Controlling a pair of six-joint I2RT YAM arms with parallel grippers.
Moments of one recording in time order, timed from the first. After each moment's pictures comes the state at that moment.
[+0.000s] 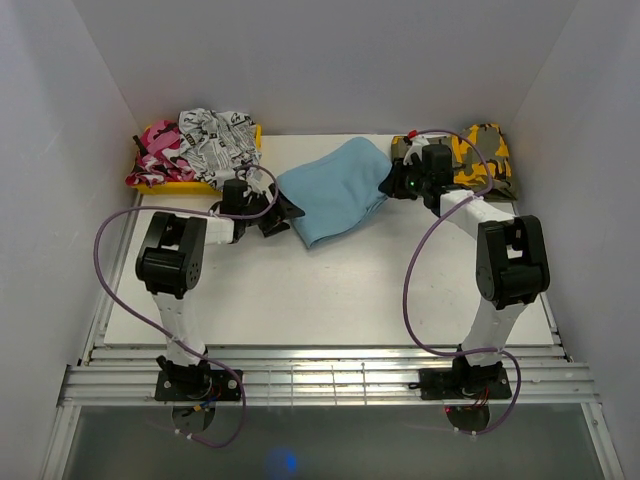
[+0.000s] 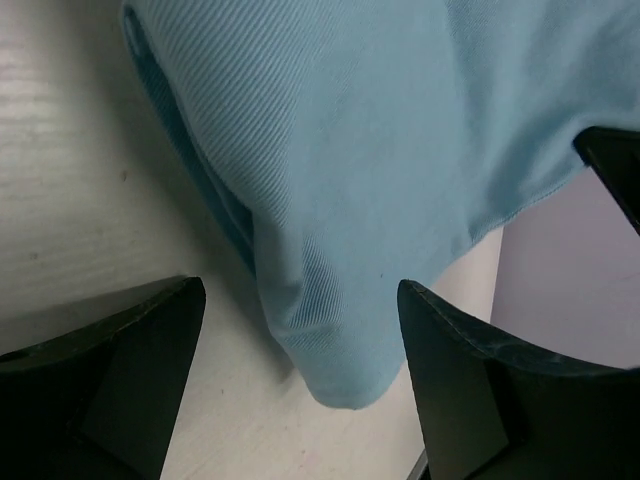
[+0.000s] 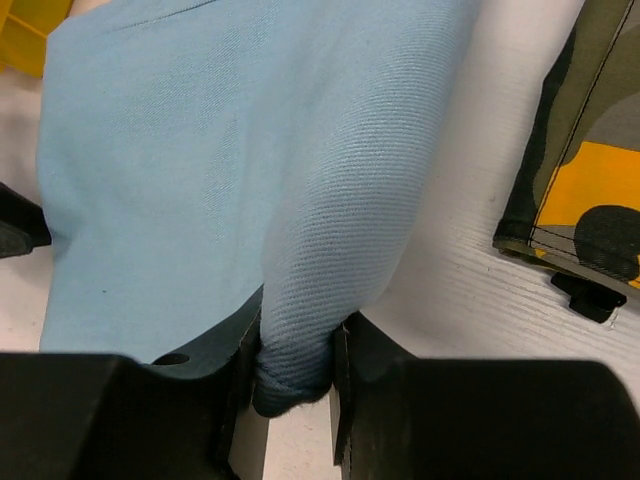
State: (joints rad) left arm -0.20 1.96 1.01 0.34 0.61 -0.77; right arm 0.21 1.84 1.24 0.07 -0.38 0.18
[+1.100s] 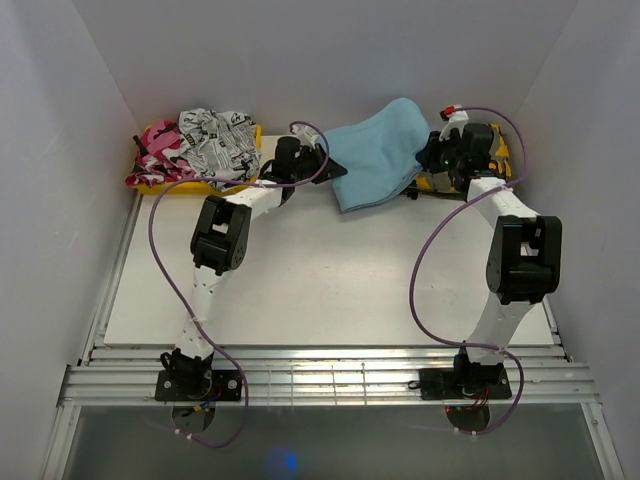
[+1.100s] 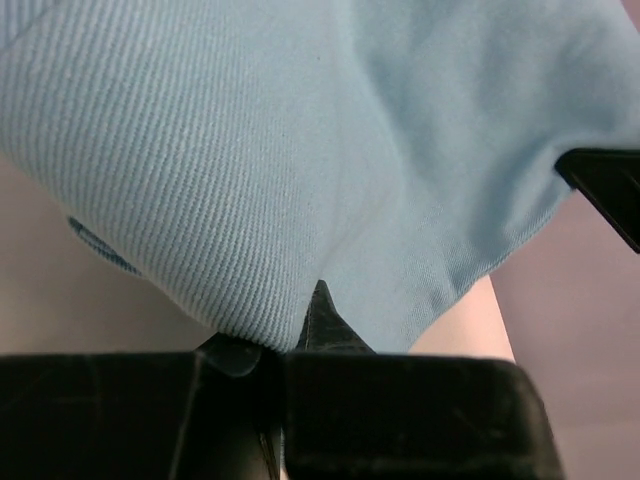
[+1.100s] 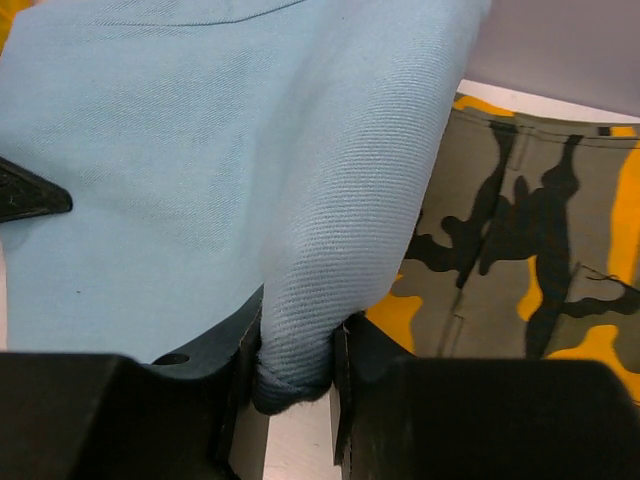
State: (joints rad) left arm -0.39 2.41 1.81 0.29 0.52 -0.74; right arm 0.04 1.86 1.38 0.11 -0.39 -0.02
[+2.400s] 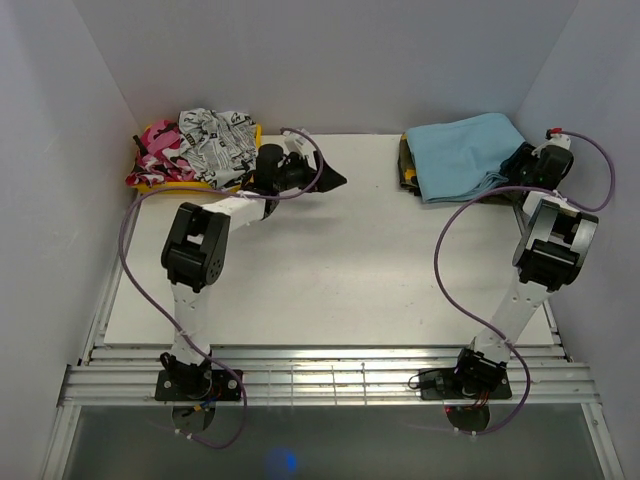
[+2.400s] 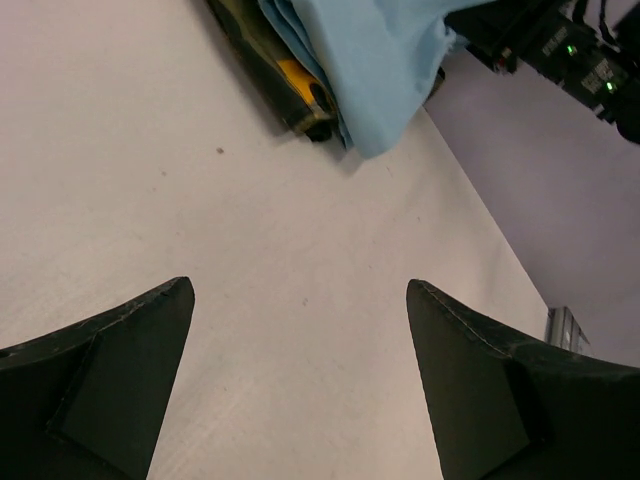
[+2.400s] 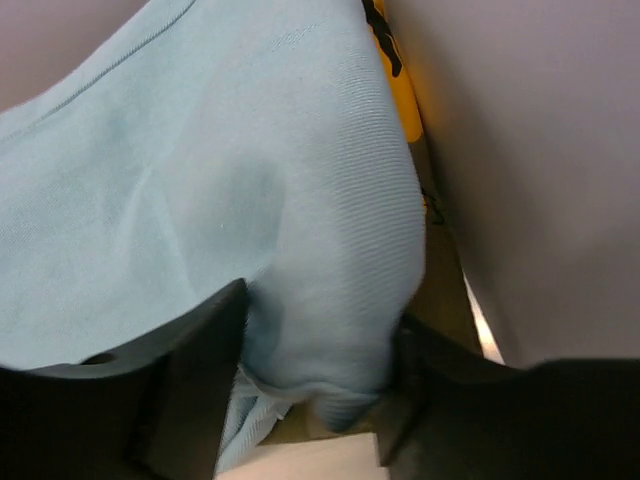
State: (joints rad) left arm -0.38 2.15 1.47 0.48 0.62 -0.56; right arm -0.39 2.07 1.39 0.35 -0.24 0.21
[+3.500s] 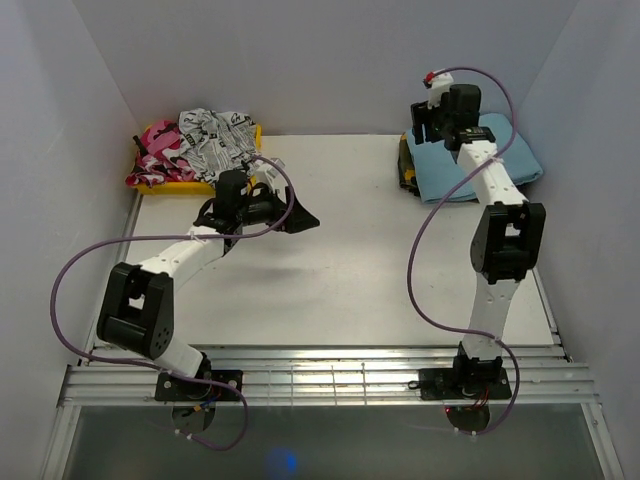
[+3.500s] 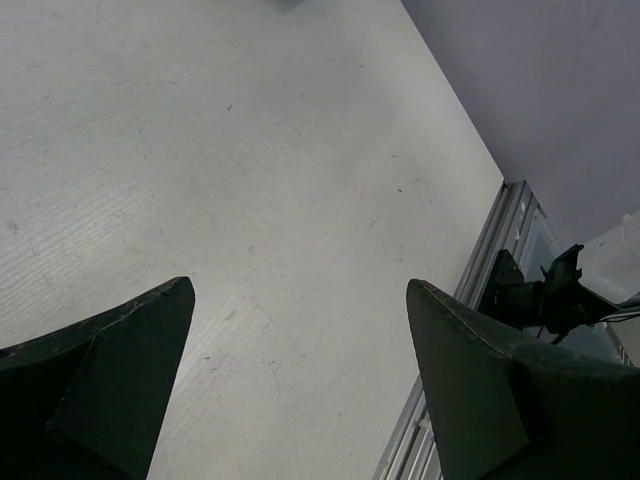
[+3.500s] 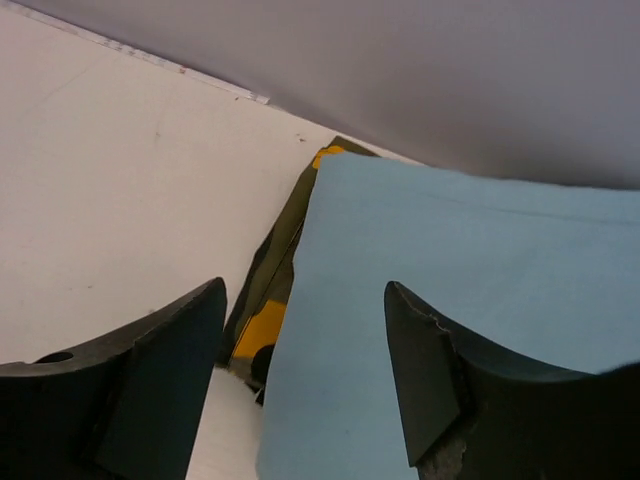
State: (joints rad) left arm -0.33 1.53 0.96 0.18 0.76 -0.40; right arm 0.07 2.05 1.89 -0.29 -0.21 -0.21
